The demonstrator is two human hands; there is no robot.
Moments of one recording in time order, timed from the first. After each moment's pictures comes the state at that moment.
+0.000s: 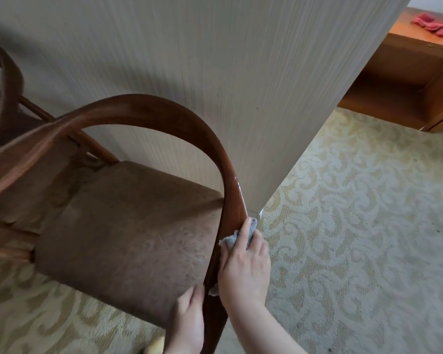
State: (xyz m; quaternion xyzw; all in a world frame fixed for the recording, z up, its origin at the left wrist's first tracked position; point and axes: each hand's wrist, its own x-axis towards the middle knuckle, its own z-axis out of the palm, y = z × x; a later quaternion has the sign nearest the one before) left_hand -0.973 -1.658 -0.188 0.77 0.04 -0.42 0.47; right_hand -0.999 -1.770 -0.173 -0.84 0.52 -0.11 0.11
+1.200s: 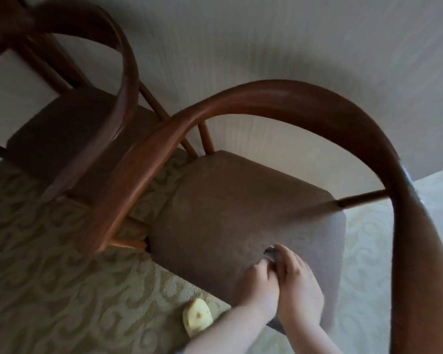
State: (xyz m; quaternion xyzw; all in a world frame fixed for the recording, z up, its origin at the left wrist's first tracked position) left_hand -0.763 -1.590 -0.189 0.83 -0.19 -0.47 0.24; right_hand -0.834 -1.636 -0.195 -0.81 0.51 -0.04 0.30
